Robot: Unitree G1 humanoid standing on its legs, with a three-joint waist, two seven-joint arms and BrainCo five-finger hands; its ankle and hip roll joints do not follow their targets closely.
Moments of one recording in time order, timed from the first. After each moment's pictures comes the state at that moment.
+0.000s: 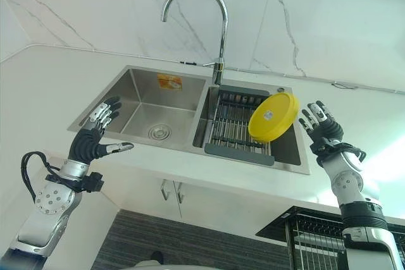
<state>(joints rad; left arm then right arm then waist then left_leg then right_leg) 0.09 0.63 -0.07 -0.22 -0.26 -0.27 0.04 -0.31 -0.72 -0.13 0.41 1.08 0.19 0.04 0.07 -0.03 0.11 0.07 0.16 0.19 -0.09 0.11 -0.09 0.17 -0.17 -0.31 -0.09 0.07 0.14</state>
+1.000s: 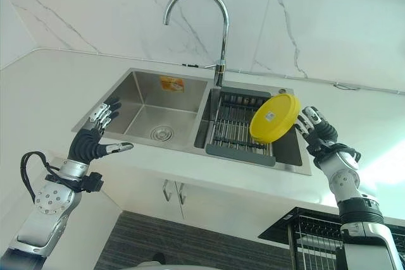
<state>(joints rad) 0.09 0.63 -0.07 -0.22 -0.26 -0.27 0.04 -0.34 -0.72 -0.09 0.47 1.08 0.23 0.05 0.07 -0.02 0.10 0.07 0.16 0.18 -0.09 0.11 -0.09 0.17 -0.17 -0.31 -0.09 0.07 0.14</state>
